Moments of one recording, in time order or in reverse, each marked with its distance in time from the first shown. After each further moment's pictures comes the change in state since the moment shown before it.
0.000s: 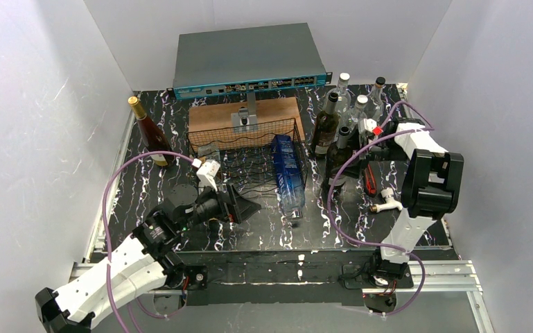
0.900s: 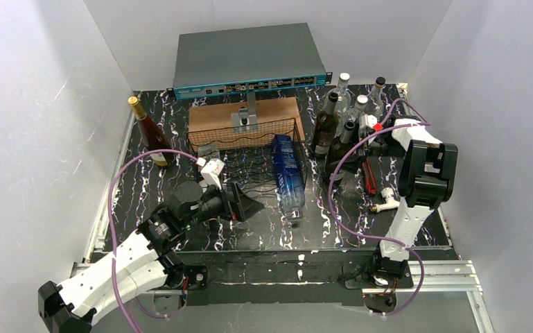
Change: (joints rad) left arm 0.000 0.063 0.000 0.029 0.004 -0.009; right arm -0.001 0.137 0.095 -0.010 -0.052 -0.084
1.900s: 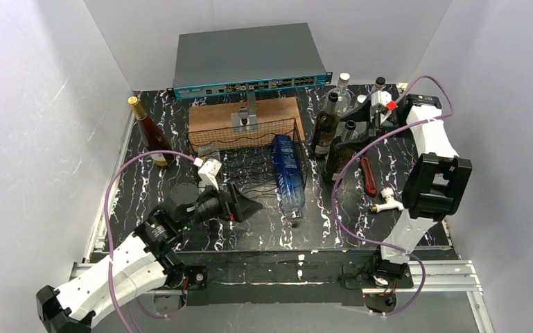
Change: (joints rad) left arm 0.000 -0.035 0.000 -0.003 0.007 -0.005; right arm -0.024 -0.134 0.192 -0.011 -0.009 0.212
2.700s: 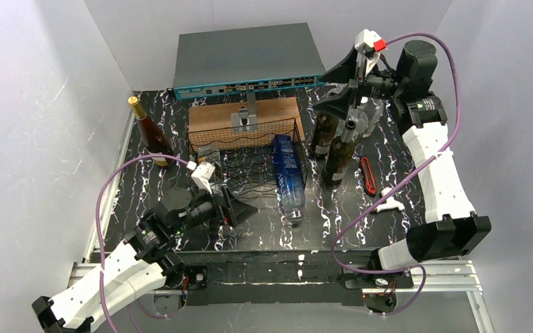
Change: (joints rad) left arm 0.000 -0.095 0.008 -0.087 0.003 0.000; right arm 0.282 -0.375 0.109 1.073 0.270 1.624
